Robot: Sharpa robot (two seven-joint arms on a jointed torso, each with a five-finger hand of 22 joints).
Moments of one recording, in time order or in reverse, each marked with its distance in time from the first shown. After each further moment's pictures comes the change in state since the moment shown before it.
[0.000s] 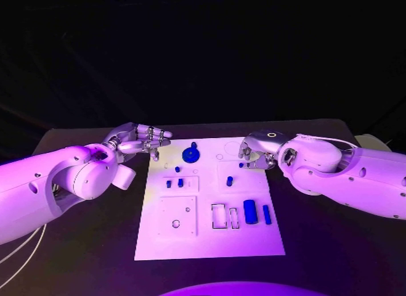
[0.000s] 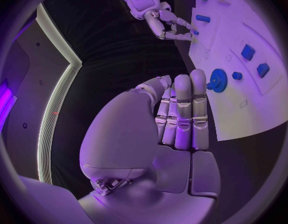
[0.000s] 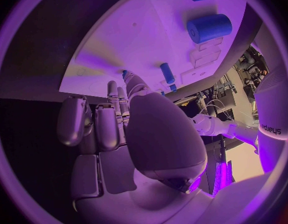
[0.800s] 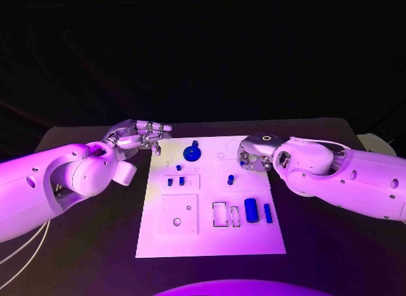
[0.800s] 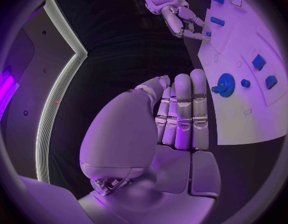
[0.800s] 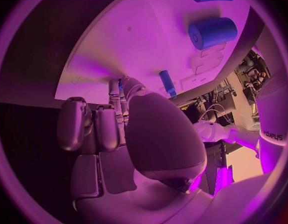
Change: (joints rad) left arm 0.000 -0.007 0.000 0.008 0.100 0.016 0.037; left_hand -0.011 0.004 -0.027 -0.002 -0.005 0.001 0.005 0.003 -0.007 -0.002 0.002 0.003 0.001 -0.007 0.000 -0.013 -0.016 -0.002 -0.007 0.000 -0.019 -0.012; right arm -0.022 0.039 0.001 -0.028 -0.029 0.032 -0.015; right_hand 0.020 -0.004 0.111 -0.016 0.000 0.058 -0.018 -0.001 0.001 0.063 -0.015 -0.018 -0.046 0.000 0.000 0.022 0.017 -0.015 0.016 -0.009 0.043 0.000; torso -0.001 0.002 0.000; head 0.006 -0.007
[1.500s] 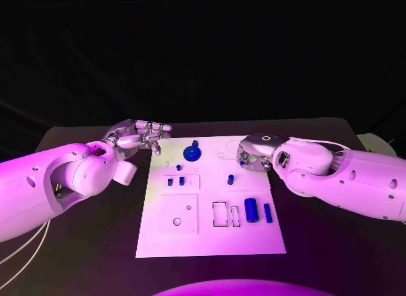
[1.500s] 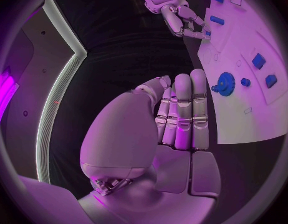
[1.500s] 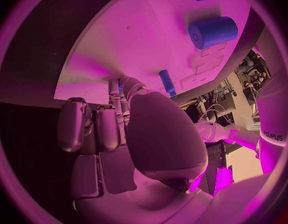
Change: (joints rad) left arm 0.000 0.001 0.000 -0.001 0.000 -0.013 -0.004; left_hand 0.007 0.007 -0.003 -0.003 0.000 -0.004 0.004 0.000 -0.003 -0.011 0.003 0.008 0.000 -0.004 0.004 0.000 -0.007 0.000 0.000 0.000 -0.004 -0.005; right arm -0.004 0.003 0.001 -0.001 -0.002 -0.006 -0.003; right_hand -0.021 -0.004 0.085 -0.016 -0.010 0.034 -0.010 0.002 0.010 0.027 -0.005 -0.027 -0.029 0.000 -0.007 0.003 0.001 0.000 0.004 -0.004 0.015 0.000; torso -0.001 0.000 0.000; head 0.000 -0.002
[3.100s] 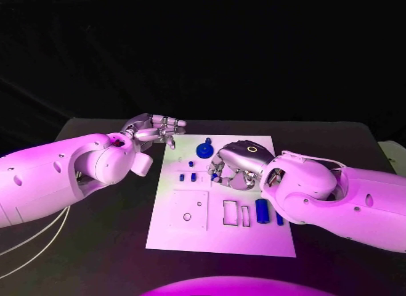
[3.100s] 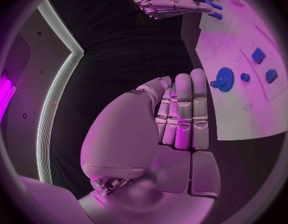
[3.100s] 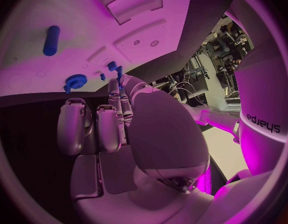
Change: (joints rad) left arm 0.000 0.014 0.000 -0.007 -0.001 -0.045 -0.013; left_hand 0.007 0.007 0.004 -0.004 0.000 -0.004 0.003 0.000 -0.004 -0.007 0.000 0.000 0.000 -0.004 0.004 -0.010 -0.009 -0.001 0.000 0.000 -0.010 -0.004; right arm -0.016 0.064 0.006 0.250 0.067 -0.110 0.005; right_hand -0.042 -0.016 0.058 -0.022 0.001 0.004 0.004 -0.006 0.014 0.020 -0.005 -0.019 -0.020 0.004 -0.003 0.012 0.008 0.000 0.014 0.000 0.019 0.000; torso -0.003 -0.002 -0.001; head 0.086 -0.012
